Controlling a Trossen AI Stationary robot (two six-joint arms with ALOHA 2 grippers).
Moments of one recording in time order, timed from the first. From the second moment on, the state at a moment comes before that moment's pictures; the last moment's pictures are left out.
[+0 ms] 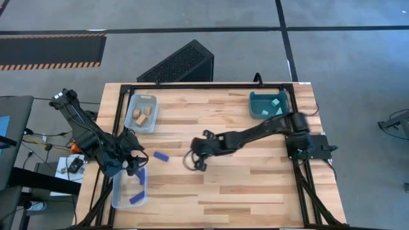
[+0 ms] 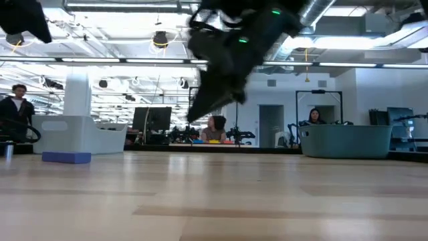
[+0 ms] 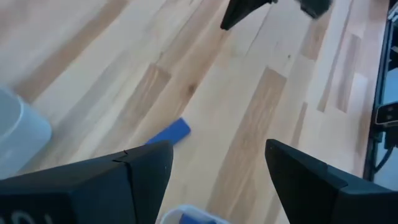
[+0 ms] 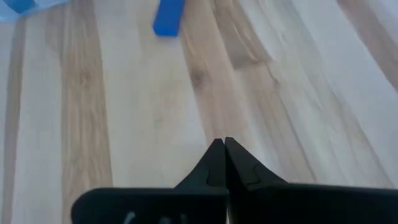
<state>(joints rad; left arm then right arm) -0.83 0.88 0.88 -1.12 -0.59 -1.28 0.14 2.02 1.40 -0.24 0.18 0.35</state>
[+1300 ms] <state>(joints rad) -0.37 0.70 0.88 -0.89 -0.42 -0.37 0.14 2.46 1.88 0.03 0.18 0.08</state>
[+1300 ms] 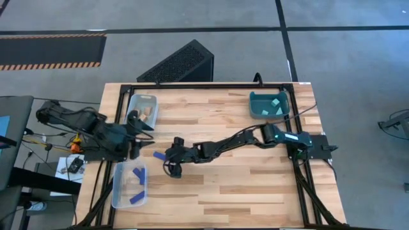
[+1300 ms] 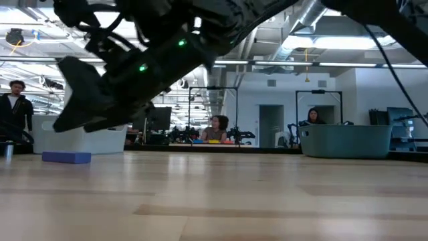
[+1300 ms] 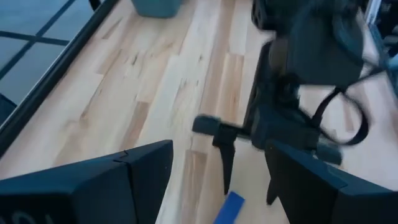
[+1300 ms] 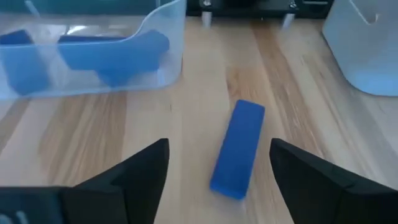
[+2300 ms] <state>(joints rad) -0.37 0.53 0.88 -1.10 -0.49 -0.51 0.07 2.54 2.03 -0.25 0.10 0.31</state>
